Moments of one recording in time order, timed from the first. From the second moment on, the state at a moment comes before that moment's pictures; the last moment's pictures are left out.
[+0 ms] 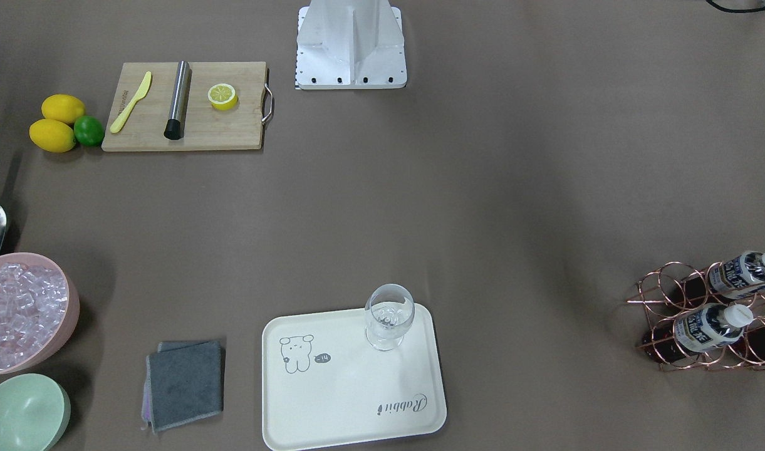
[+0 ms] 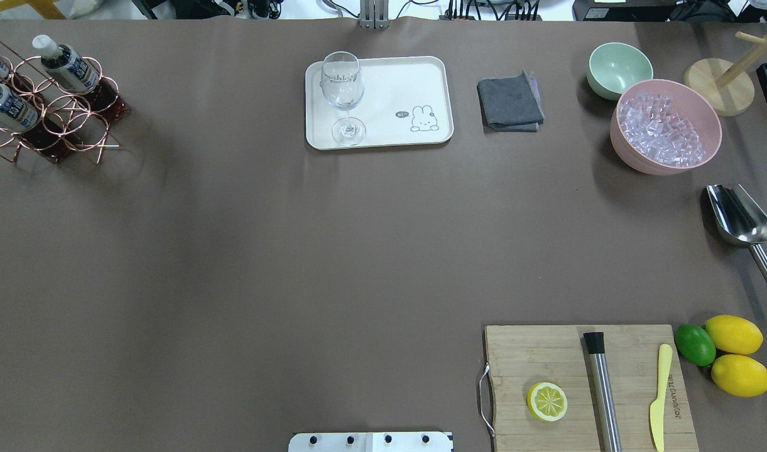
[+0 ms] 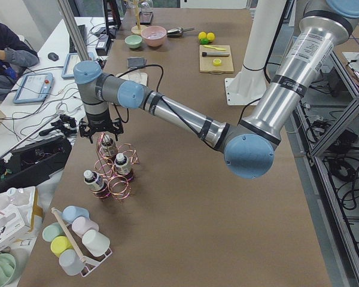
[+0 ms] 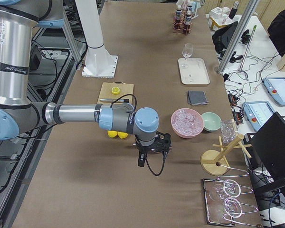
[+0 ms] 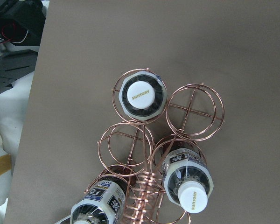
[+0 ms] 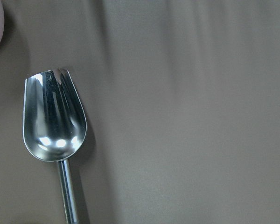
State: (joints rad) left arm -1.46 -2.05 -1.51 -1.41 -2.27 1.06; right arm 1.64 -1.74 1.81 -1.72 2.34 0.02
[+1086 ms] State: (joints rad) left arm -1.47 -2.06 -1.46 -1.40 -2.32 1.18; right arm 1.64 -1.74 1.82 -1.72 2.34 0.02
